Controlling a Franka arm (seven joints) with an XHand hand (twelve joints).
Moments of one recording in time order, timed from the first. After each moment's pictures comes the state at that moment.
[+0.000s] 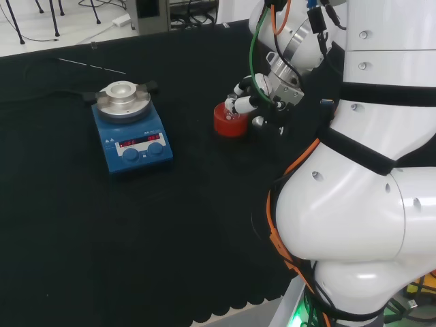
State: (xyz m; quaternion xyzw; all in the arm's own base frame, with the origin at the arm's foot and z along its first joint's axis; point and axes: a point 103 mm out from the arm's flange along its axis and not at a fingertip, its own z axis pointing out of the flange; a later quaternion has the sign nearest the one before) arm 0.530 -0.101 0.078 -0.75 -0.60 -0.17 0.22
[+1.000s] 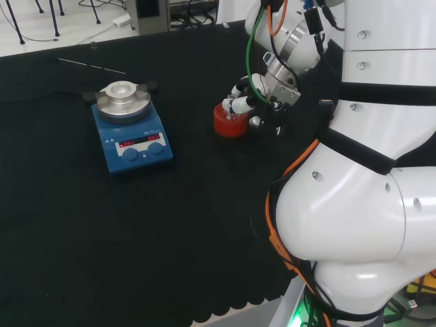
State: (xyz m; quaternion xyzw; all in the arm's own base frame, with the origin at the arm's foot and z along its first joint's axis) arm 0.536 -0.096 0.075 -0.75 -0.60 -0.16 0.22
